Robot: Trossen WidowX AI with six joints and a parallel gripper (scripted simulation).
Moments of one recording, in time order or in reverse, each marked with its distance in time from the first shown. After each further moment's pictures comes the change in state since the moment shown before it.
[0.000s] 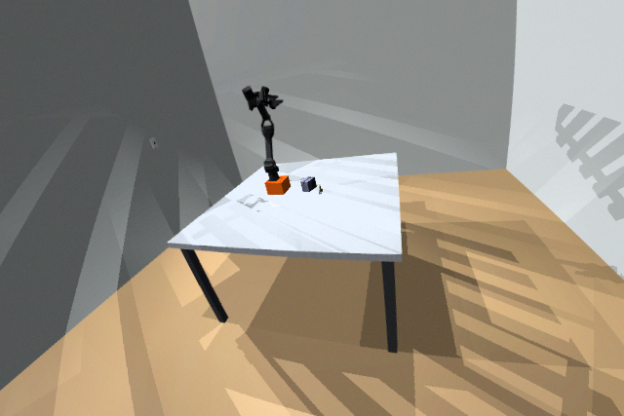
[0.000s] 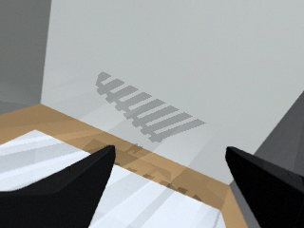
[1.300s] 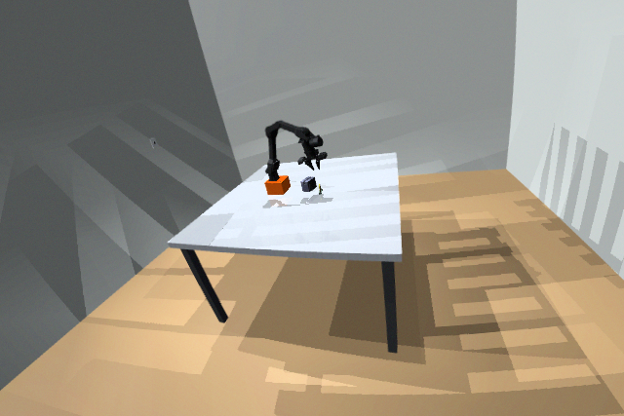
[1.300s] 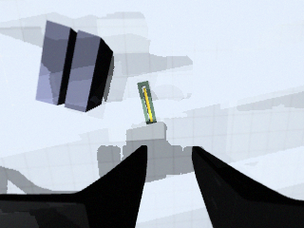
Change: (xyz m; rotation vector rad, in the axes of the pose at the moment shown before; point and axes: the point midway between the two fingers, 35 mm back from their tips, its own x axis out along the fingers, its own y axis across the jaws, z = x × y) arm 0.195 0.130 -0.399 -0.836 0.787 1.151
